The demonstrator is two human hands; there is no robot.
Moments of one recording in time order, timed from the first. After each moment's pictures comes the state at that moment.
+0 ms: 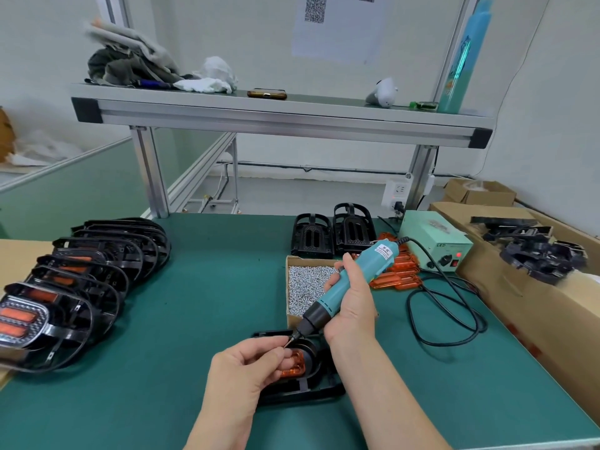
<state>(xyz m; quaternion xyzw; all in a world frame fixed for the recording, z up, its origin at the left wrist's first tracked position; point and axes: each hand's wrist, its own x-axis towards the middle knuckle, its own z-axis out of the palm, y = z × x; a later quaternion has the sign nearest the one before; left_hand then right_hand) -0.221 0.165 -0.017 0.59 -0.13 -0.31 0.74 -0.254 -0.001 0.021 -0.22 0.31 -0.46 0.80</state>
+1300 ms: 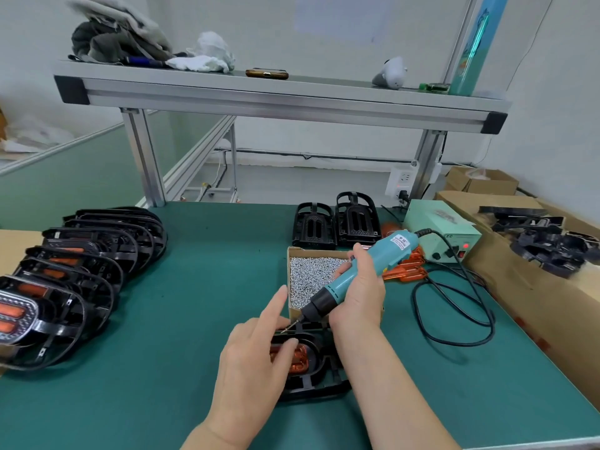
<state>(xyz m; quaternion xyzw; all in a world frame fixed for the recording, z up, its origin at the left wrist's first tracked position) -0.213 0.155 -0.029 0.78 -0.42 0.04 0.46 -0.247 -0.009 0.023 -0.24 0.35 -0.51 0.75</state>
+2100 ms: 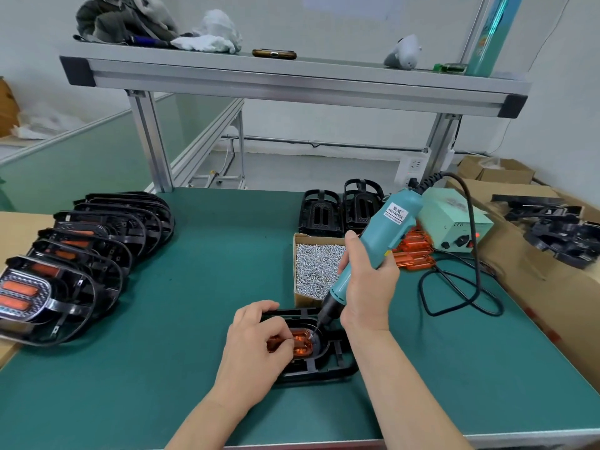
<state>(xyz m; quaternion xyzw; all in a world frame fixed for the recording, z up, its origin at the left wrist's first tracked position) -0.191 0.151 -0.062 0.80 -0.42 -0.05 0.43 -0.260 0.004 0.020 -0.45 0.26 -0.56 0.65</state>
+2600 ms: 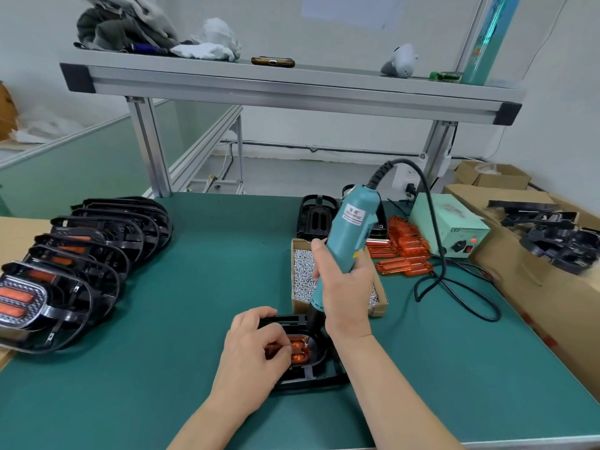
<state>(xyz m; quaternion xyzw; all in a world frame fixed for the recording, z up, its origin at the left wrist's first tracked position) -0.190 0.152 -0.065 0.79 -0.43 -0.04 0.43 -0.249 0.021 0.022 -0.55 0.20 -0.53 0.62</state>
